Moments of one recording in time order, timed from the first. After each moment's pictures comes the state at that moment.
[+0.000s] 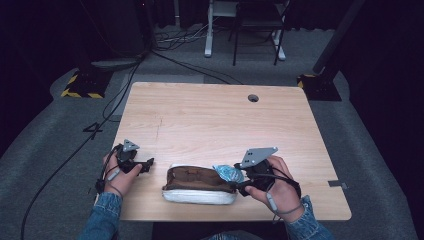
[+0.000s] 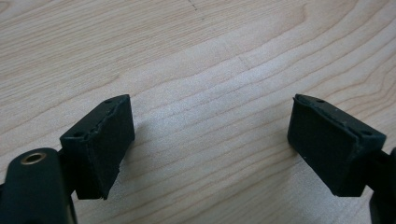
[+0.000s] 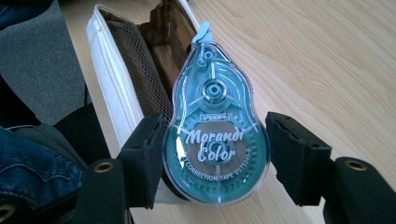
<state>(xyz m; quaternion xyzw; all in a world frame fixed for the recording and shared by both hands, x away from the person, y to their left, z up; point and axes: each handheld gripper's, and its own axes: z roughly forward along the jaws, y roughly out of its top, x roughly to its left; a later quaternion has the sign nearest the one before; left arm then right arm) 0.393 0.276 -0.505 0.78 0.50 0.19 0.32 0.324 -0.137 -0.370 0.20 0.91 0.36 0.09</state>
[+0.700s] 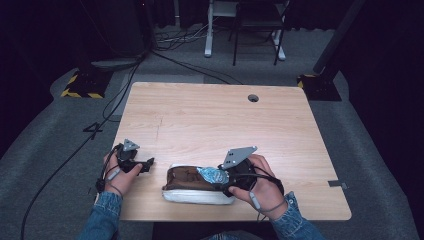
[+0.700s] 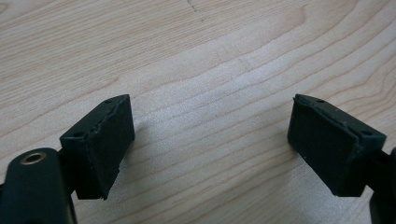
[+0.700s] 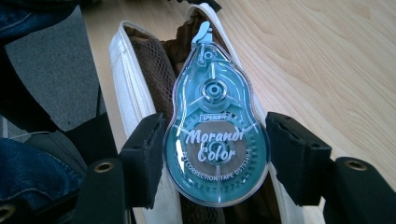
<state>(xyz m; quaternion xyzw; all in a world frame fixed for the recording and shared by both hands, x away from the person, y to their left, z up) 0.395 0.276 -0.505 0.78 0.49 0.19 0.33 0.328 -0.098 -0.375 0.16 0.92 0.36 0.07</state>
